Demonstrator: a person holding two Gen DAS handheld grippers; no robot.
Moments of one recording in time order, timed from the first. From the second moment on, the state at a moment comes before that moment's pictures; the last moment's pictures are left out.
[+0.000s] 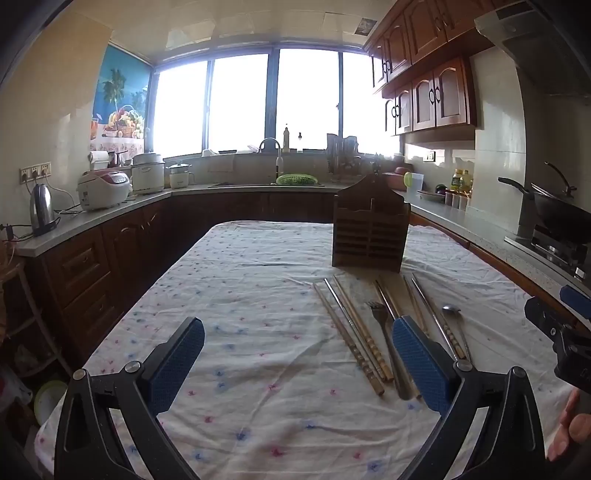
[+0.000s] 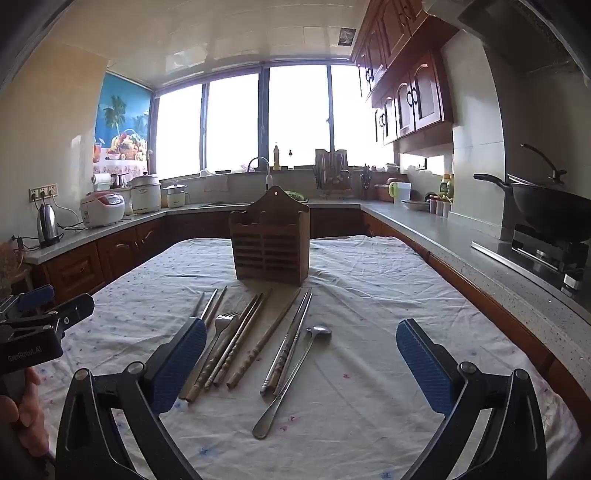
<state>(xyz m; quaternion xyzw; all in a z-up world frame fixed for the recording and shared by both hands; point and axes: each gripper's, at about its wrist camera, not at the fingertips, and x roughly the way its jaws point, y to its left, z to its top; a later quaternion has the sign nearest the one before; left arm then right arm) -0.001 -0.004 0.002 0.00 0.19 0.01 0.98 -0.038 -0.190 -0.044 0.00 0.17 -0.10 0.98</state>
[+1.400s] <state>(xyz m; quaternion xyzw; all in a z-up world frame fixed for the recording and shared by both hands) -0.006 0.004 0.003 -0.03 0.18 0.01 0.98 -0.033 -0.191 -0.042 0.01 0.19 -0.10 0.98</state>
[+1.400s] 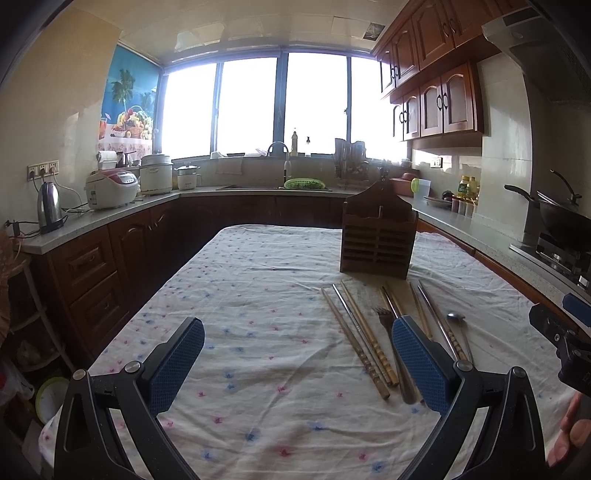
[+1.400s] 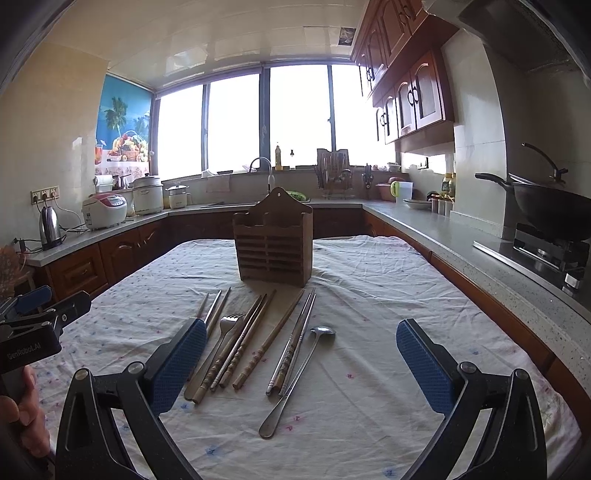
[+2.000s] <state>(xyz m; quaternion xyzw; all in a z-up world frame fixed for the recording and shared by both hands) -0.004 0.006 0.003 -0.03 0.19 0.02 0.98 -0.034 -0.190 -0.041 0.02 0.19 -0.10 0.98</state>
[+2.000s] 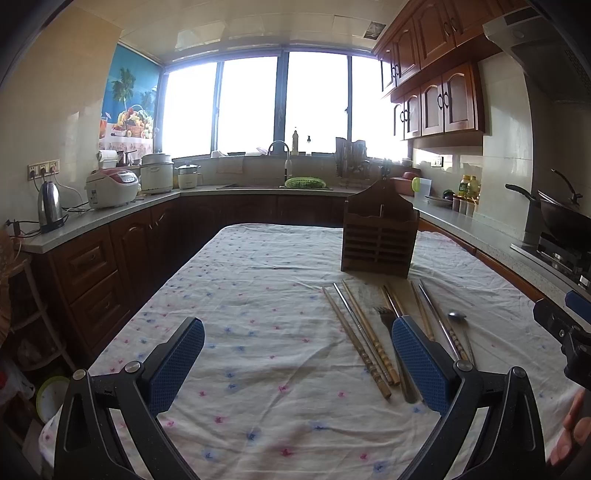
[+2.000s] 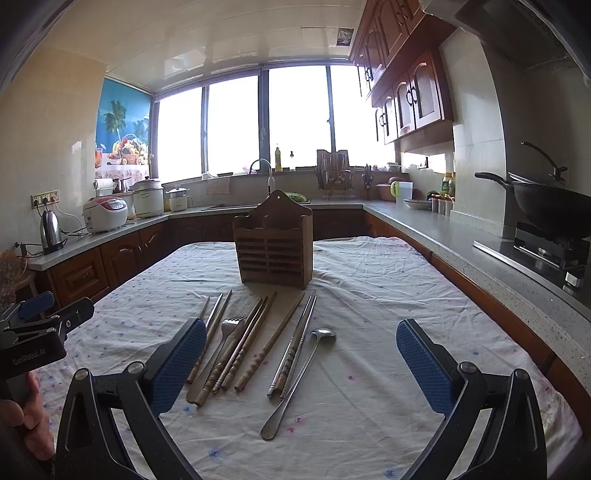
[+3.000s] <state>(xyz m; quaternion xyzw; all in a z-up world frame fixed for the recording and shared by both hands) 0.042 0.006 0.002 -0.05 0.27 -0.05 0.96 -0.011 -0.209 -0.041 0.05 0.23 -0.08 0.97</state>
